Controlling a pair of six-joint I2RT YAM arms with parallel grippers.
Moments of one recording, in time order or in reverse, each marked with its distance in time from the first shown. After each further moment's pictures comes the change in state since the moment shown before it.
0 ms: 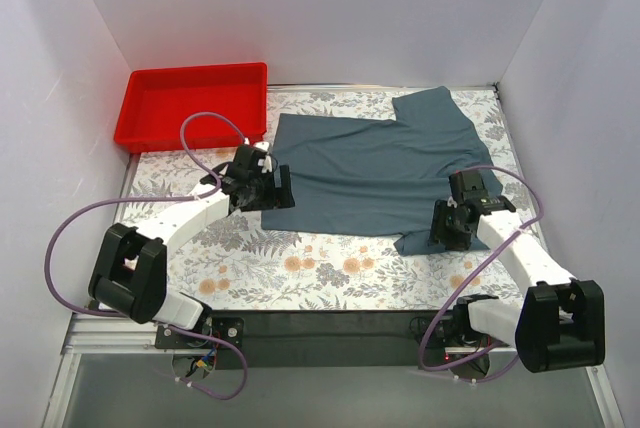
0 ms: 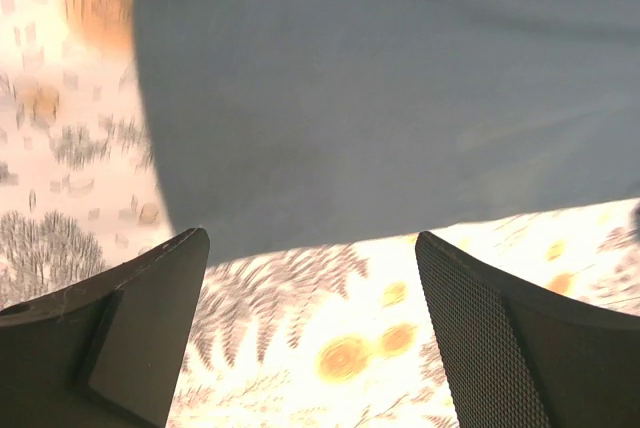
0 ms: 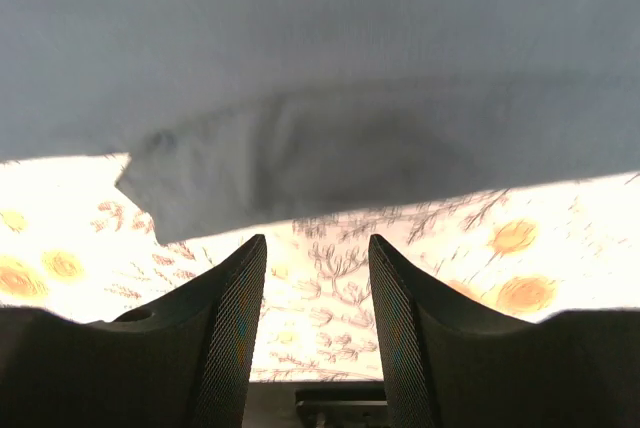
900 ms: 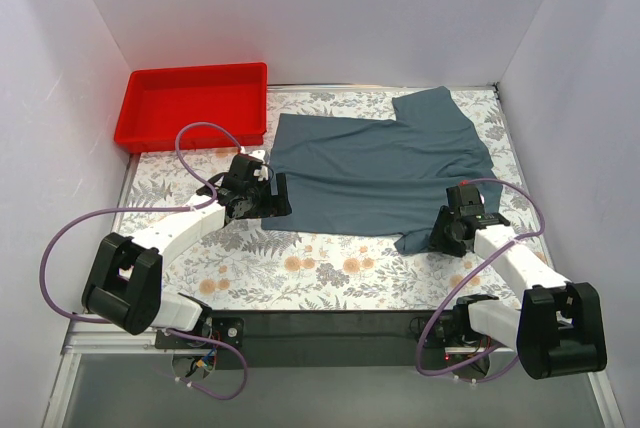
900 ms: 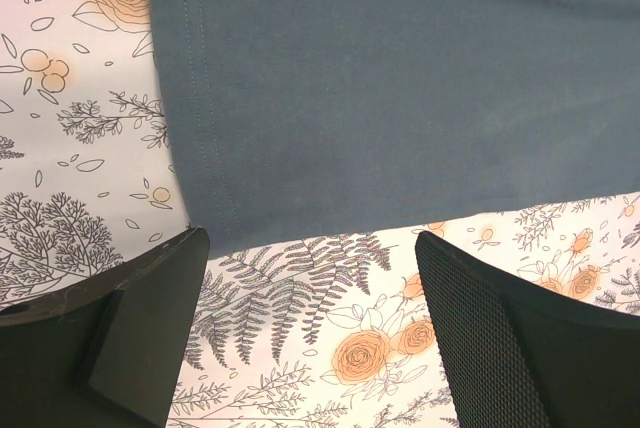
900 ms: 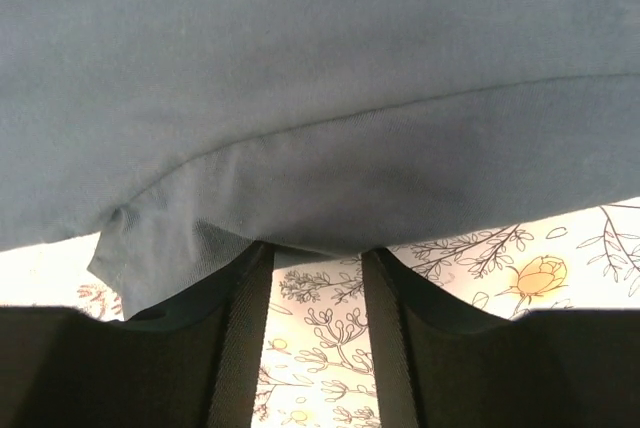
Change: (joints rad) left arm 0.000 -0.062 -0.130 0.063 -0.011 0.003; right arm 0.008 -0.042 -0.177 0.209 0.084 0.166
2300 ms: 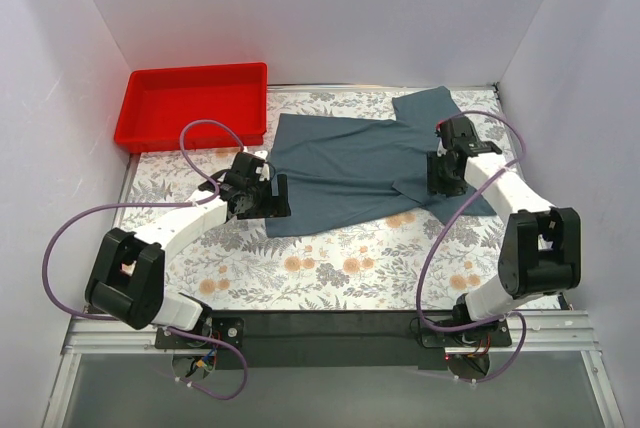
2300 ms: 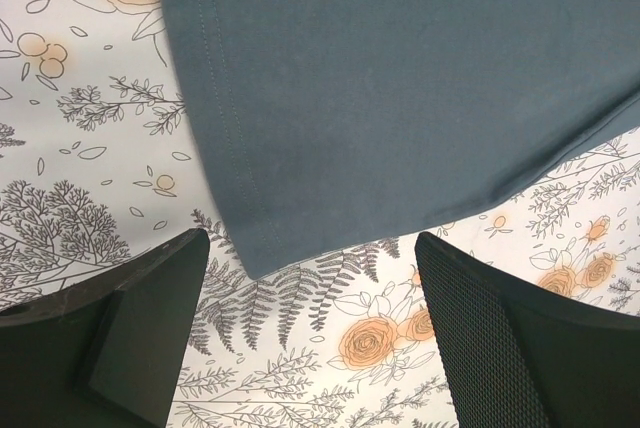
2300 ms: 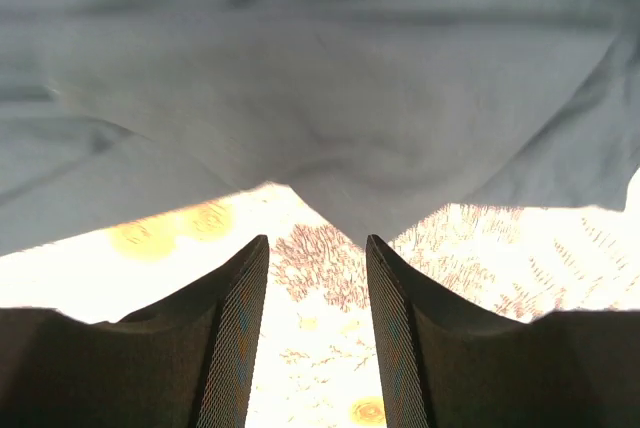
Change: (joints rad) left arm 0.000 0.023 0.040 -0.071 0.005 0.021; right arm -0.003 0.457 0.641 -0.180 0.014 -0.383
